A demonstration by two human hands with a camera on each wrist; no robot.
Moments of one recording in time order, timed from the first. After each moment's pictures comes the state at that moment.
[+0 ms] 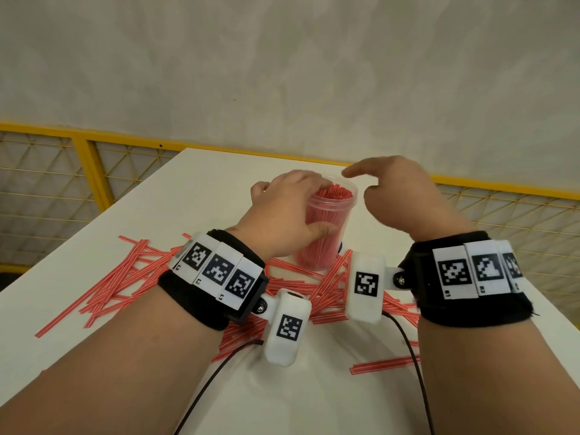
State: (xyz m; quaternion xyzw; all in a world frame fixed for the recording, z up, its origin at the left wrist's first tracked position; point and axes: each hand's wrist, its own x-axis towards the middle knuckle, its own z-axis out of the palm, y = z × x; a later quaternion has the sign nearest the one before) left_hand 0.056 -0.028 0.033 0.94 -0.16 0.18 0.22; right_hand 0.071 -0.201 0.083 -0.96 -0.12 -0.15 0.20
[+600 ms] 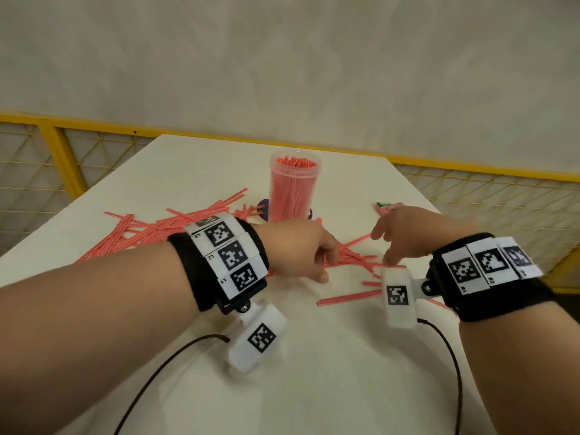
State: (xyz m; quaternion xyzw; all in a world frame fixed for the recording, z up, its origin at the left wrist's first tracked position) left_hand -0.003 -0.076 0.016 0.92 -0.34 -0.11 0.16; right_hand 0.020 -0.287 0.041 -0.99 -0.03 0.12 -0.05
